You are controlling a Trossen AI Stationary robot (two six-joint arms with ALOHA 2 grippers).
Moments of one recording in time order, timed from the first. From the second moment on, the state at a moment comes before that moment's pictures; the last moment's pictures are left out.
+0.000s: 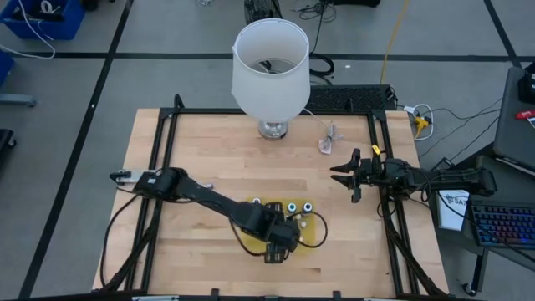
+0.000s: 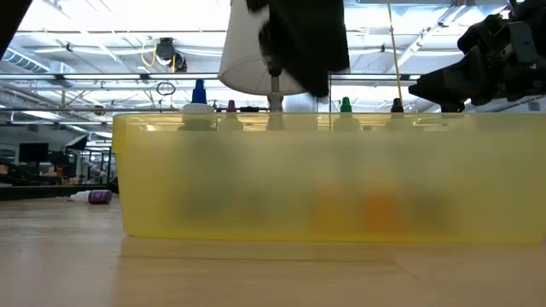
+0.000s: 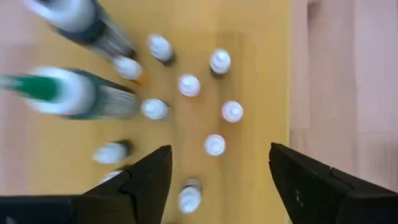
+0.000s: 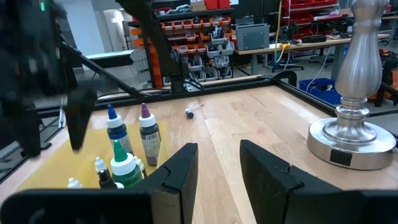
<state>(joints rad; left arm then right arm) -0.37 2.24 2.05 -1.00 -0.13 -0.34 -0.04 0.24 0.01 0.19 0.08 0.12</state>
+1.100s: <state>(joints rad) -0.12 1.41 0.94 -1.25 -0.15 -0.74 -0.04 0.24 0.01 0.19 0.08 0.12</state>
